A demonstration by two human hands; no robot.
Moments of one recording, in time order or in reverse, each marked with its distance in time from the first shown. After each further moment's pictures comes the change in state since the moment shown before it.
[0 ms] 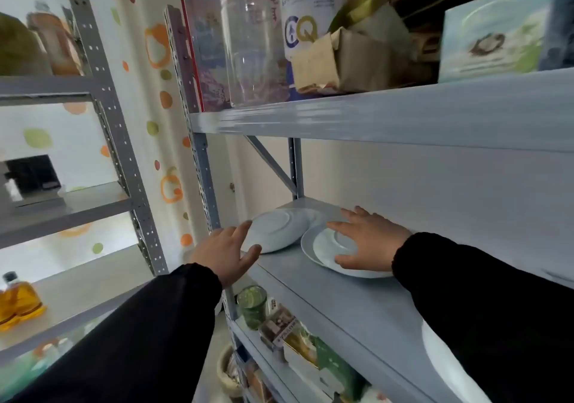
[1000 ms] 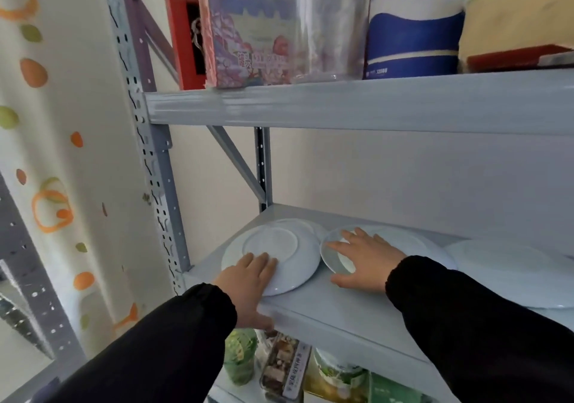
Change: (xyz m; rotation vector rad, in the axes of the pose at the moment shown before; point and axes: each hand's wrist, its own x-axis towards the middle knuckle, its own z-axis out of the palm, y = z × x) left_hand 0.112 -0.088 0.117 0.055 -0.379 0.636; right_hand 0.113 -0.064 0.060 -0.006 -0.119 0.464
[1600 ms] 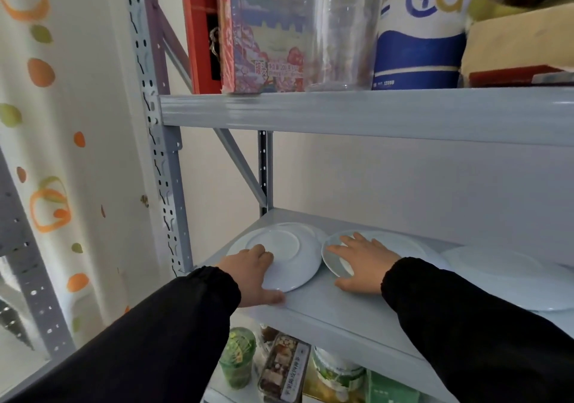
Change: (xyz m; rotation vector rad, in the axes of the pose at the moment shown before) left_hand 0.009 -0.012 -0.017 -0.170 0.069 -0.082; right_hand 0.002 -0.009 -0.001 -0.074 -0.023 0.016
